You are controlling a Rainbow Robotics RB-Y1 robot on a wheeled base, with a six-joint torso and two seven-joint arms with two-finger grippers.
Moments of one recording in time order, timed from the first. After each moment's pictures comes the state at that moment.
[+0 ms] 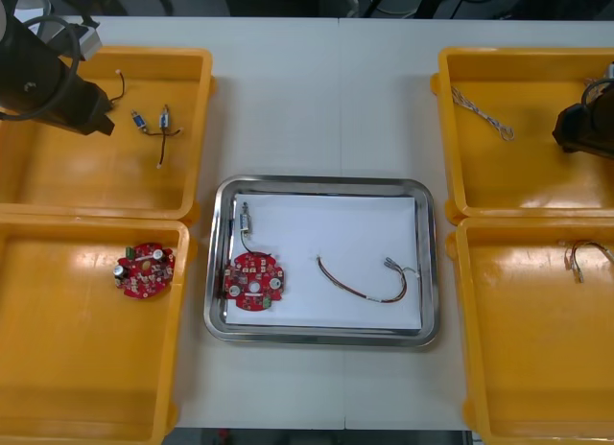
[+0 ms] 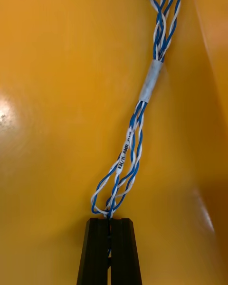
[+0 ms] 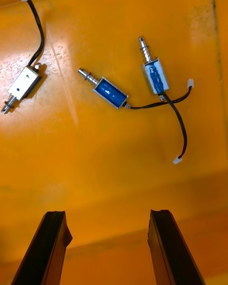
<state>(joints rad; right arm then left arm) -1.01 -0.64 -0.20 -0.55 -0.41 1.10 1.55 -0.88 1.01 -0.42 -1.40 1.06 1.40 -1.47</state>
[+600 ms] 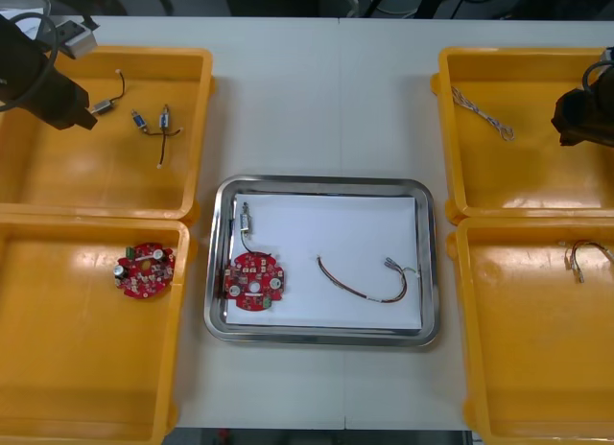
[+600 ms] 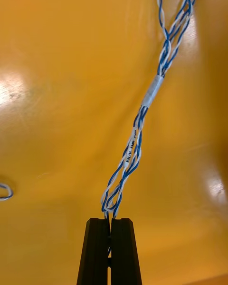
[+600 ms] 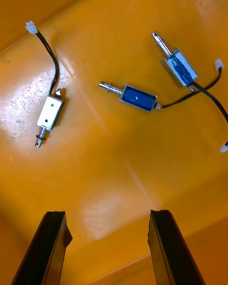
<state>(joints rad) -1.00 -0.64 -0.20 -0.76 -0.42 1.40 1.49 -0.95 0.98 -0.42 -1.14 1.09 1.34 -1.94</state>
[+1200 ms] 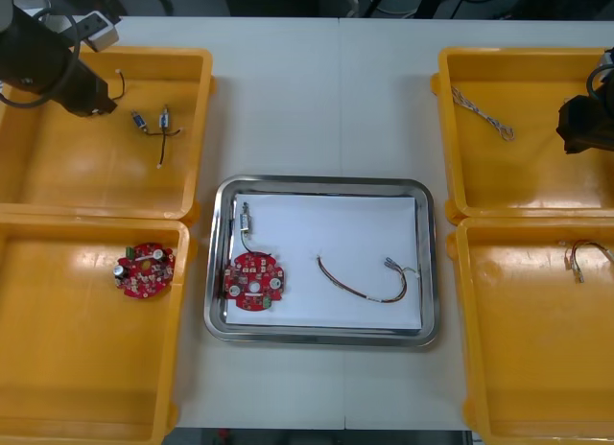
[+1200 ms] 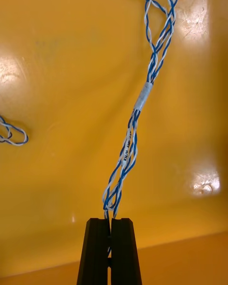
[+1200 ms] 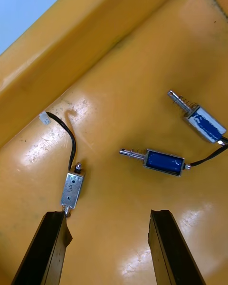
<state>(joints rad) -0.86 -0.64 -0.20 -1.08 -0.45 1.60 1.48 -1.05 0.85 -0.41 -0.85 1.07 1.14 -2.28</state>
